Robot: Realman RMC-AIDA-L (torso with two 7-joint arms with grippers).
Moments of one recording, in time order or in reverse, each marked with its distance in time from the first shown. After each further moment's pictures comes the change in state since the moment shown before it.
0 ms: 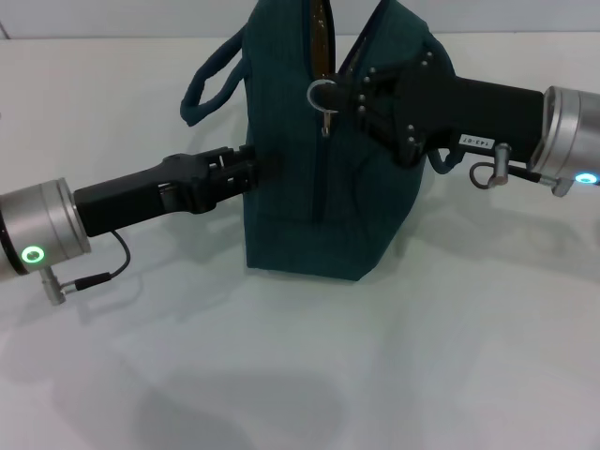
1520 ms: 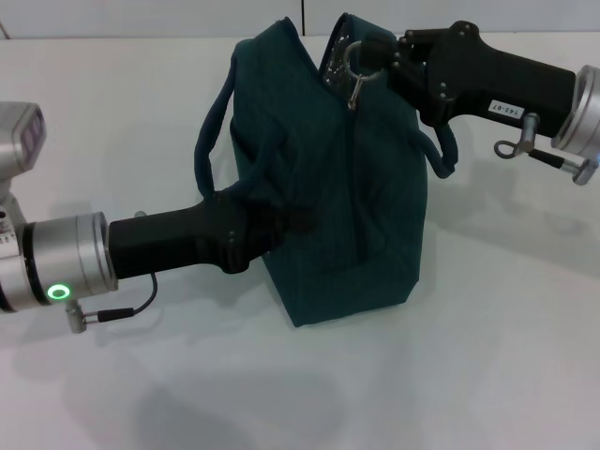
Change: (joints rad) left arm -0.003 -0.001 0.129 -0.033 -0.009 0.065 0.134; right arm -0.024 -0.012 0.038 0.002 0.060 0.033 0.073
